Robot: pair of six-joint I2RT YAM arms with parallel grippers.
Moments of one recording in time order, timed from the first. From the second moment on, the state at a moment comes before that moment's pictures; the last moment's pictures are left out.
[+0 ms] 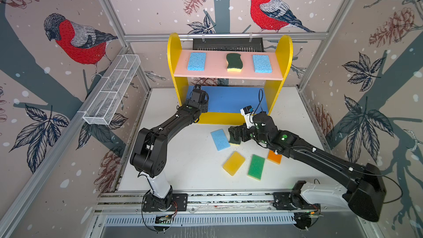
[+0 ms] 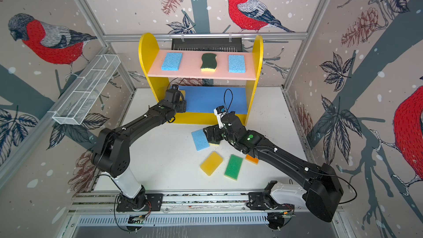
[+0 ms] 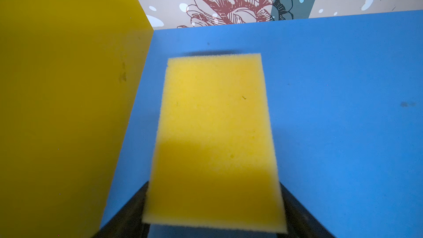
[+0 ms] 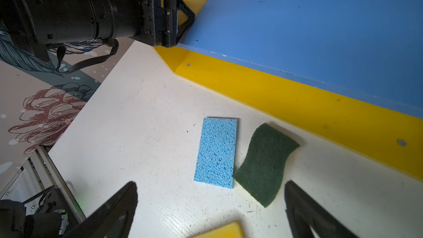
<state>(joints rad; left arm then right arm) -0.41 1.74 1.29 -0.25 -0.36 -0.16 0.84 1.22 0.92 -0.27 0.00 0.37</state>
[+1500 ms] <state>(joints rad) -0.41 1.29 0.97 -0.28 -0.28 -0.21 0.88 1.14 0.83 -0.27 0.08 0.43</state>
